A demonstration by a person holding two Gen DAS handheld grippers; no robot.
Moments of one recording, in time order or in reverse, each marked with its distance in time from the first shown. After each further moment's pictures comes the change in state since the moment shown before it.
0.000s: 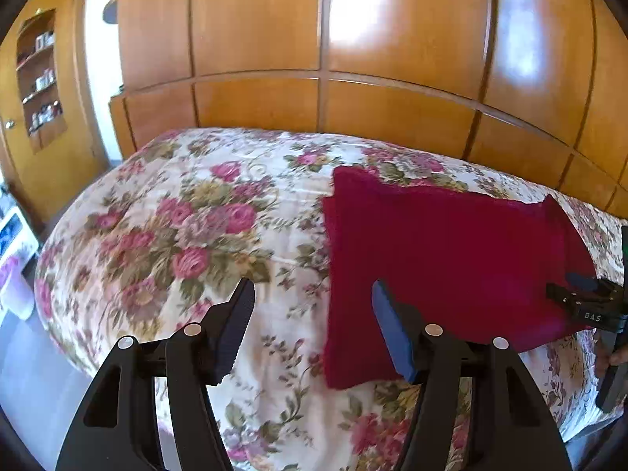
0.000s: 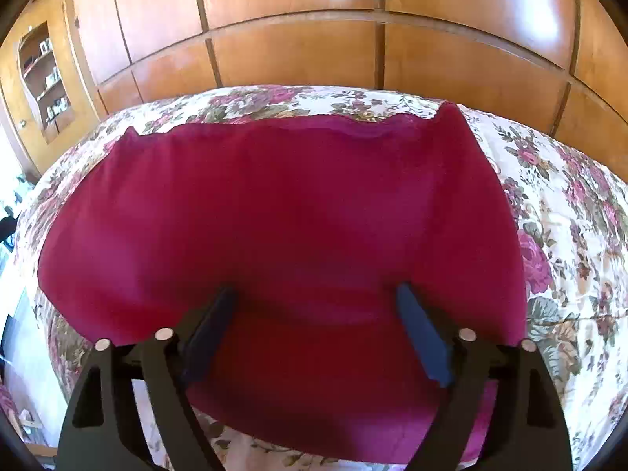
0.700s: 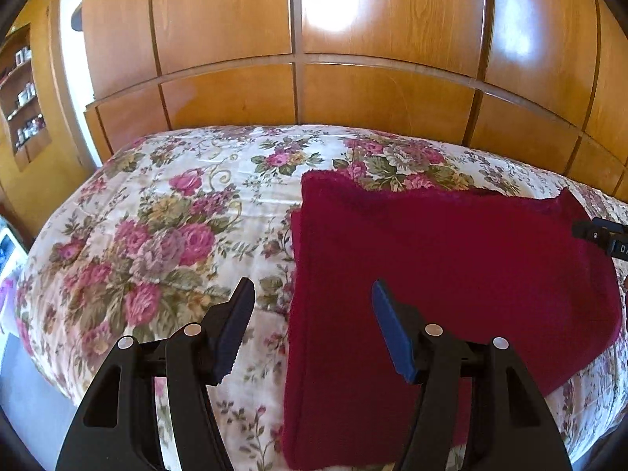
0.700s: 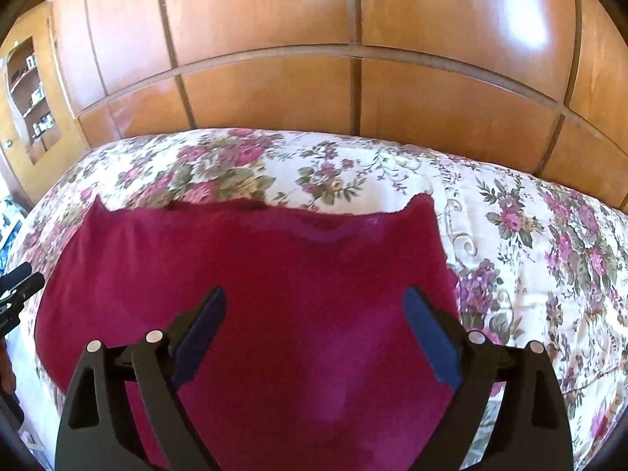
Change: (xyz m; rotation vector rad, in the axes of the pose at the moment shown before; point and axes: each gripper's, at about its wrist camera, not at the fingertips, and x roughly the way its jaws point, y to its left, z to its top) left arm 0.066 -0.027 0.034 0.063 0.053 -0.002; right arm 0.008 -0.035 0.078 0.057 -0.054 -0.049
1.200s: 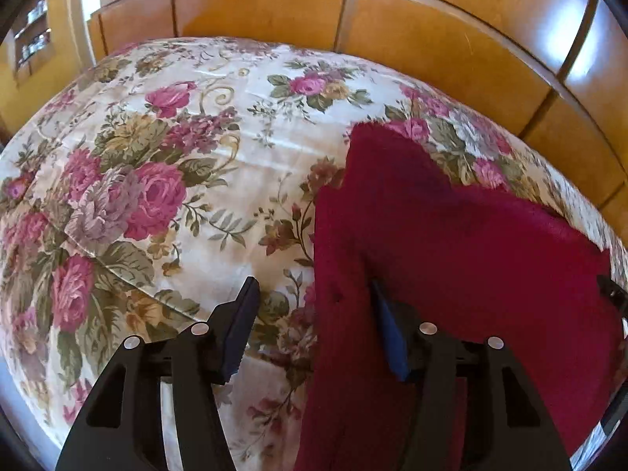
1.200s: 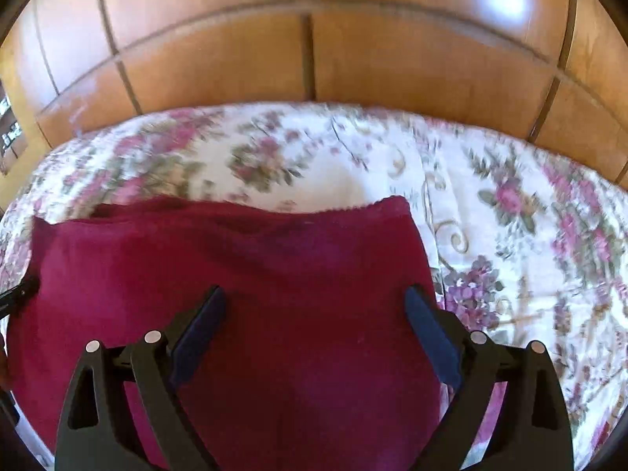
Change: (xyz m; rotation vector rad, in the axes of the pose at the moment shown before) left arm 0.103 0.029 0.013 -0.215 0.233 -0.019; right arm 0.066 -0.044 0.010 0.081 0.129 -0.065
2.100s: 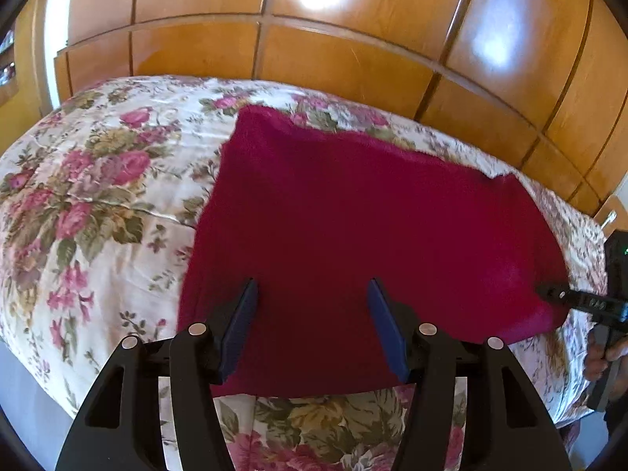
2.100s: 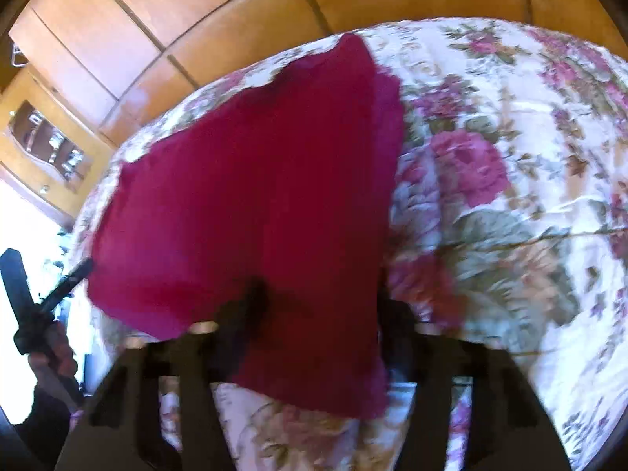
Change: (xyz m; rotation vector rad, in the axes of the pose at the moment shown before) left arm -0.089 -0.043 -0.091 0.126 -0.112 -0.188; right arm -0.072 -0.034 -0.113 0.133 0.107 0.353
